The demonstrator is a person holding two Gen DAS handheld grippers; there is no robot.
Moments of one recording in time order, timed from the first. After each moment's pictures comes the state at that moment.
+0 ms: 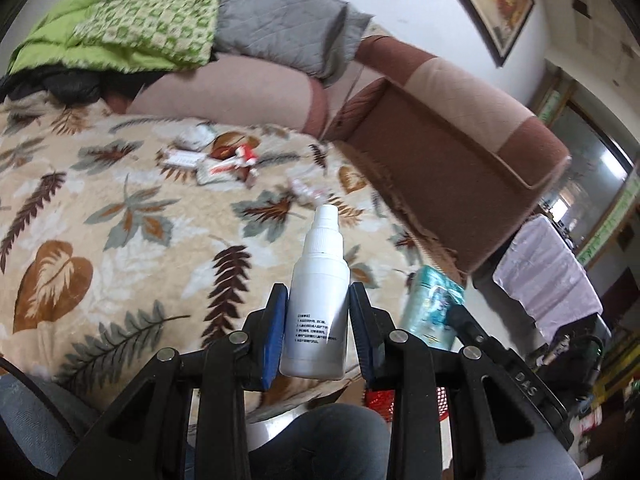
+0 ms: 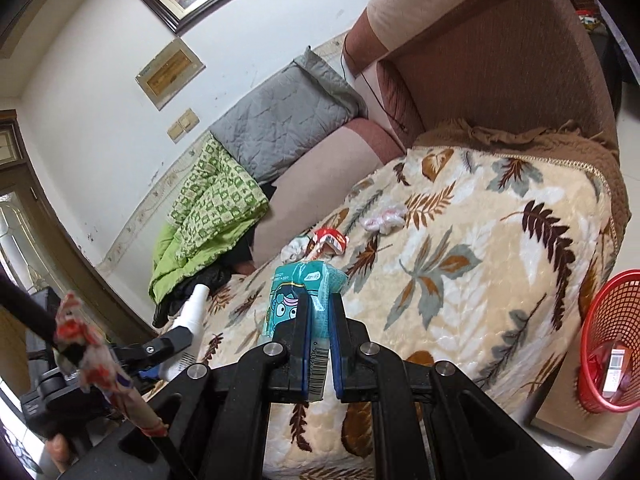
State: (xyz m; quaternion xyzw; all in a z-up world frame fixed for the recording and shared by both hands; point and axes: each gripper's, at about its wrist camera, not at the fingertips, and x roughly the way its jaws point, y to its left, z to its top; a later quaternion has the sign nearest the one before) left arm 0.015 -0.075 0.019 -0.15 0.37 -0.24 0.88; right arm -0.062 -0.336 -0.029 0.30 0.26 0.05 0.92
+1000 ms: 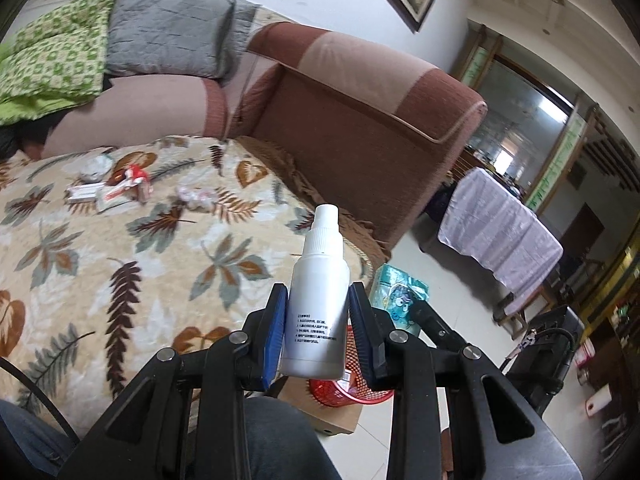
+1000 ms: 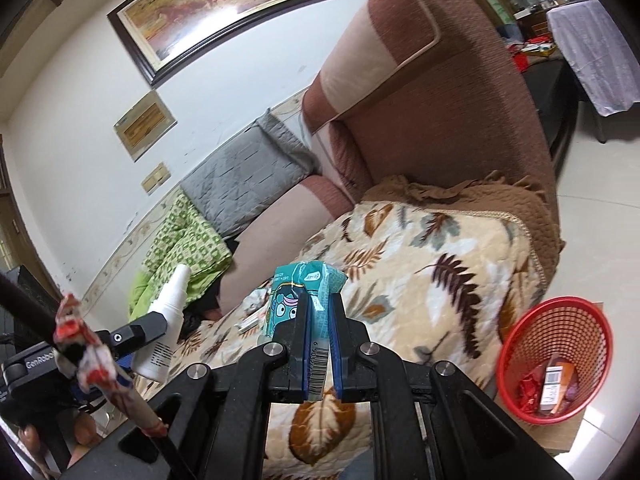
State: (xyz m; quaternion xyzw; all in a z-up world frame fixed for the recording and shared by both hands) left arm -0.037 -0.185 0.068 -0.09 0.35 -0.37 0.86; right arm -0.143 -0.412 0.011 0.30 0.20 -0.04 0.93
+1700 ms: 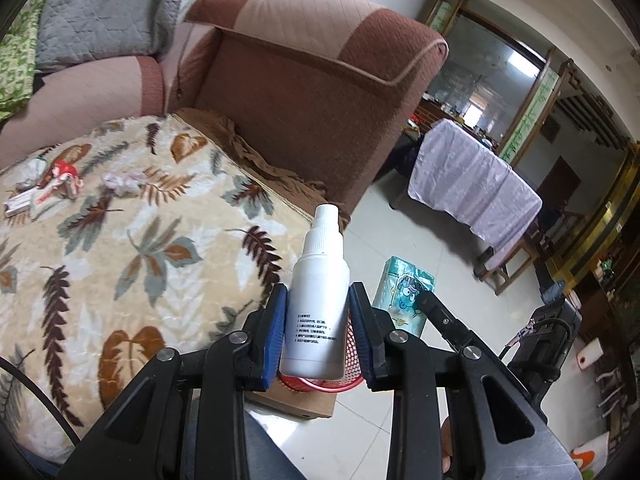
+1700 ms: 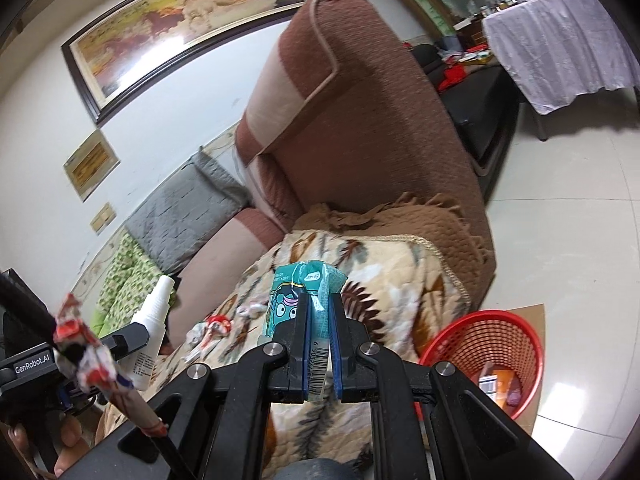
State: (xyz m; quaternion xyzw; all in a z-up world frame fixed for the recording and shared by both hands) left arm -0.041 -0.290 0.048 -0.04 0.39 -0.44 0.81; right arm -0.193 -0.495 -0.001 0.31 0.18 -0.15 0.92
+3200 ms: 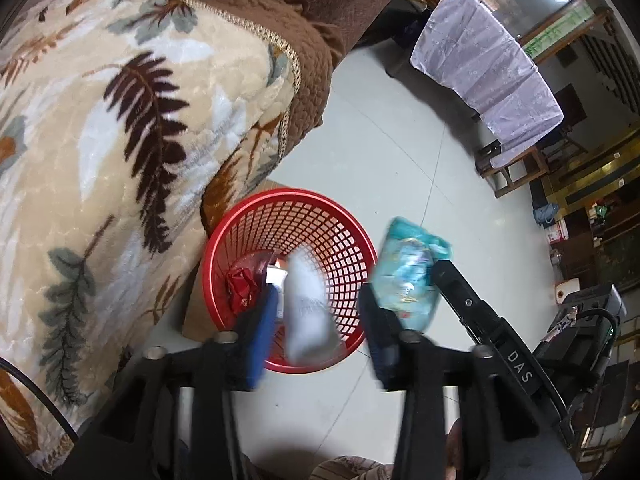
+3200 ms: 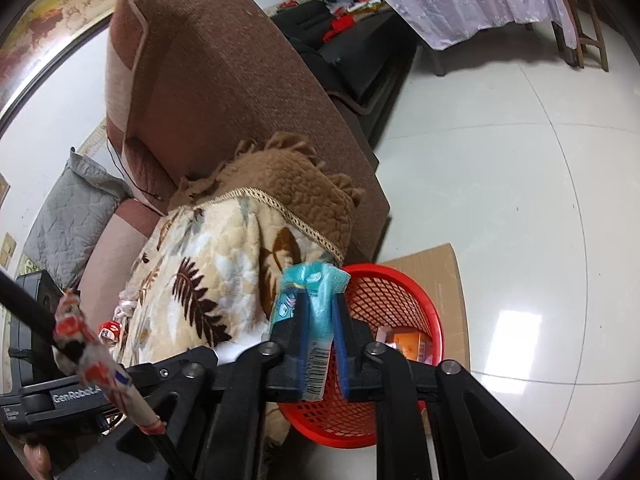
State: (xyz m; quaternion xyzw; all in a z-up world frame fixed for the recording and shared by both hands) left arm -0.006 -0.469 -0.144 0.05 0.59 -0.45 0.67; right arm -0.211 -0.596 -0.122 0.38 0.28 -0.29 0.83
